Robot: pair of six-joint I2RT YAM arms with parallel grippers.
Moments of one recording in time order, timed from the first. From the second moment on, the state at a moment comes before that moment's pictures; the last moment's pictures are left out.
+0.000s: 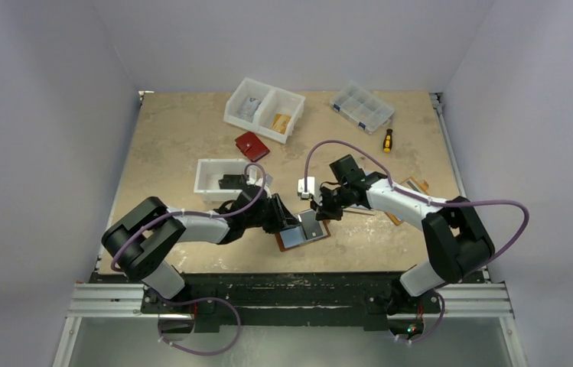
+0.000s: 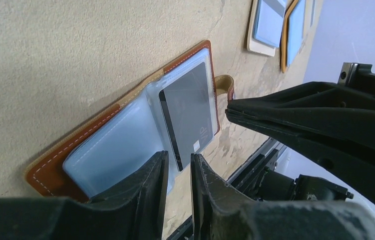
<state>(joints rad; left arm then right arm) -0.78 1.57 0.55 0.42 0.21 -1.12 0.54 1.52 0.87 -0.45 -0.58 -0.81</state>
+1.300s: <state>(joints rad) -0.78 1.71 0.60 0.47 0.28 -1.11 0.57 1.64 0.92 -0.43 -0.47 -0.71</state>
